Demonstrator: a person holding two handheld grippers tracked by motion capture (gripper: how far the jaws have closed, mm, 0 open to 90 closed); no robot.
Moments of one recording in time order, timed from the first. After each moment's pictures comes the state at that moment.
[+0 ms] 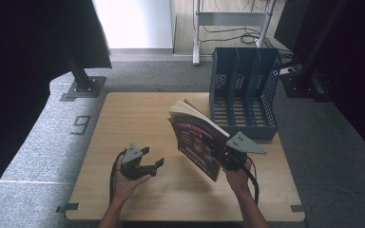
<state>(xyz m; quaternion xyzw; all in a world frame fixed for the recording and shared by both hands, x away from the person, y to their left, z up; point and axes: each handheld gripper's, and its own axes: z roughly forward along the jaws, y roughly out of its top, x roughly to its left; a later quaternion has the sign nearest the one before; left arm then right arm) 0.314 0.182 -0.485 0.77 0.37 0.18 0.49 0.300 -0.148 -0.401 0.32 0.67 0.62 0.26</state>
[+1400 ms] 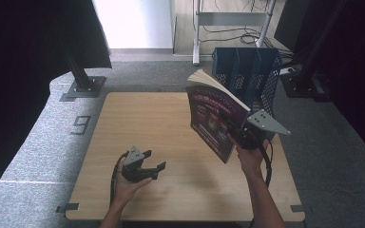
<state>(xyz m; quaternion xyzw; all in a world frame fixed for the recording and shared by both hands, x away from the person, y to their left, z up) 0.309 0.178 -0.488 0.78 0.37 0.16 0.48 0.322 -0.180 -0.341 0.35 0.61 0.64 0.31</state>
